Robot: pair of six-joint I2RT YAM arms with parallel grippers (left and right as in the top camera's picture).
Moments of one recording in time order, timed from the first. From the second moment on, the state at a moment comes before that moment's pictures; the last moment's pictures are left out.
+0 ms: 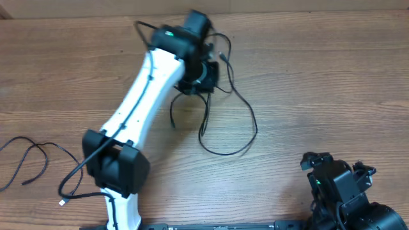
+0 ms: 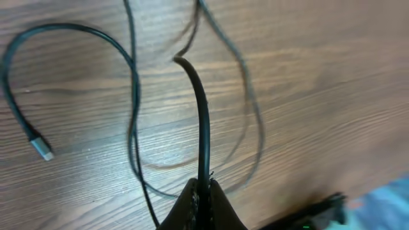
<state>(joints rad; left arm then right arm) -0.41 2.02 2.03 -1.35 0.36 -0.42 0.50 0.53 0.78 -1.30 0.30 1.61</state>
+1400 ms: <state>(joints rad) -0.14 2.01 2.05 -1.31 0.85 -0.24 0.55 1.51 0.58 -0.07 -0.14 1.34</state>
